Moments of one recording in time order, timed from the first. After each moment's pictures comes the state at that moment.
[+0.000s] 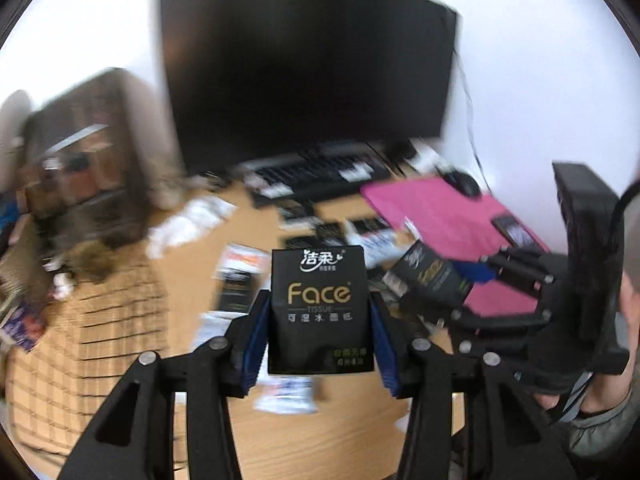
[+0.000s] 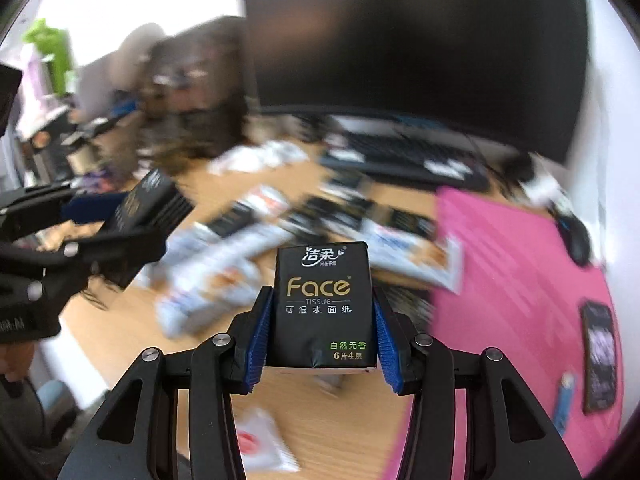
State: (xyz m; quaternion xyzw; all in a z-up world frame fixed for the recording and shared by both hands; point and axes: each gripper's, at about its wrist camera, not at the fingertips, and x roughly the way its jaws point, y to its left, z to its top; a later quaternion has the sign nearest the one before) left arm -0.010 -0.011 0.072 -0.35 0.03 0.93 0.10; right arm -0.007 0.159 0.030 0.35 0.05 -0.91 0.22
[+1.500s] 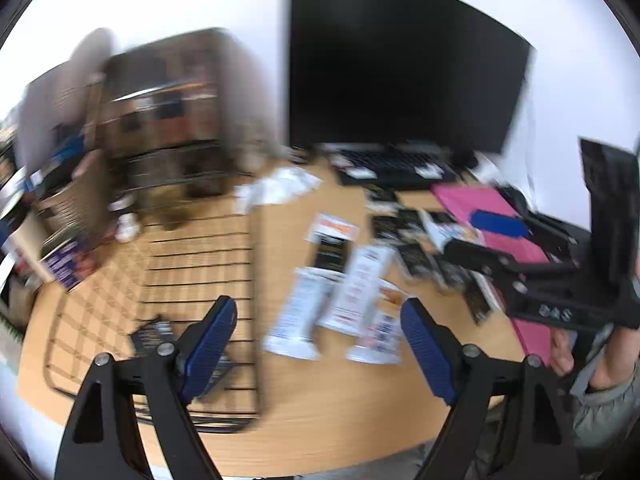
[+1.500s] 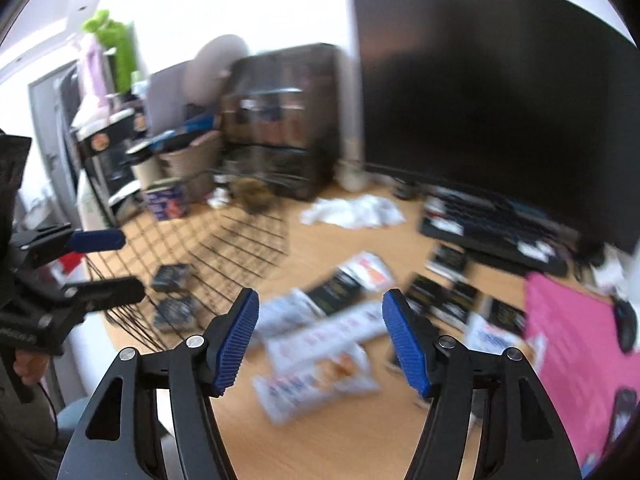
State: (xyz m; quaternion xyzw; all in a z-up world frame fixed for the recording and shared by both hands) left arm 0.017 -0.071 0.070 -0.38 -0.01 0.92 0.04; right arm -0.020 0.109 0.060 0.32 0.06 -0.90 0.27
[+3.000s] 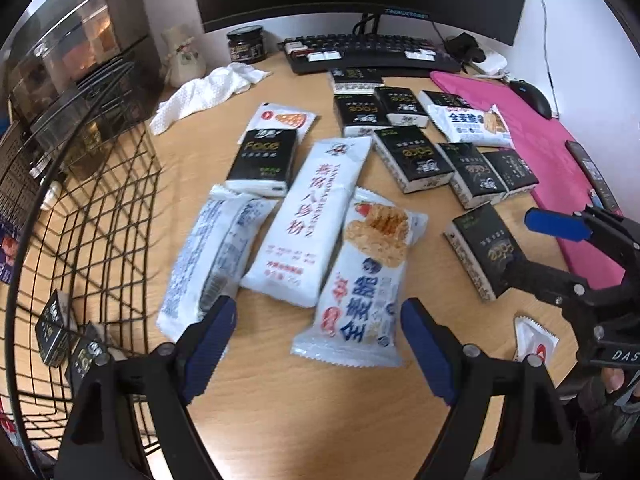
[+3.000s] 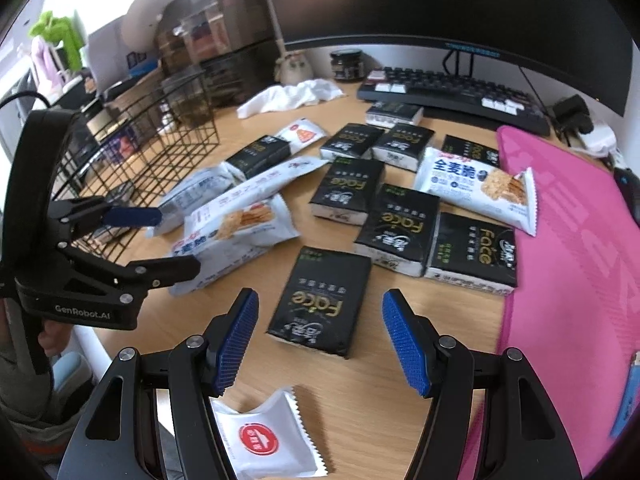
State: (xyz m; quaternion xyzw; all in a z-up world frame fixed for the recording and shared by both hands) left arm -0.052 -0.017 -0.048 -0.50 0.04 0.86 0.06; right arm -0.021 0.167 -0.046 0.43 0.03 -0.87 0.24
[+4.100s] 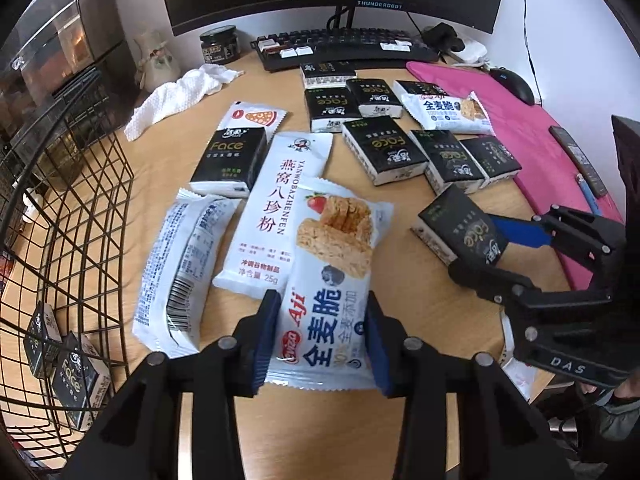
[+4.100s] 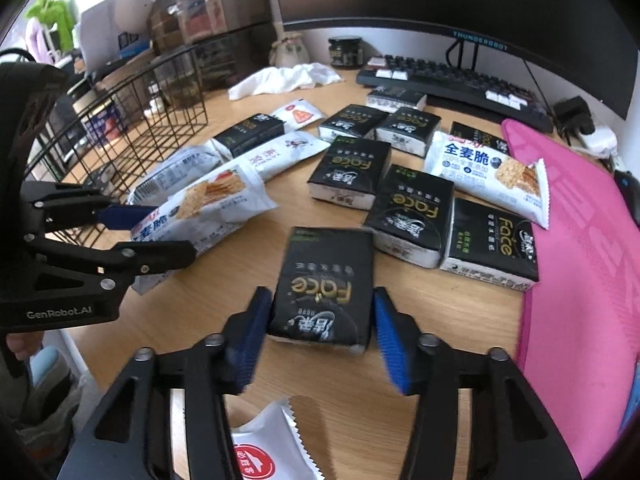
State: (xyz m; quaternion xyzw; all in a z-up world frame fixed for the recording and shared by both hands) left arm -0.051 -0.004 -0.052 -0.50 0.05 0.86 0.09; right arm -0.026 0.149 -0.069 0.43 0.06 -0.87 0.22
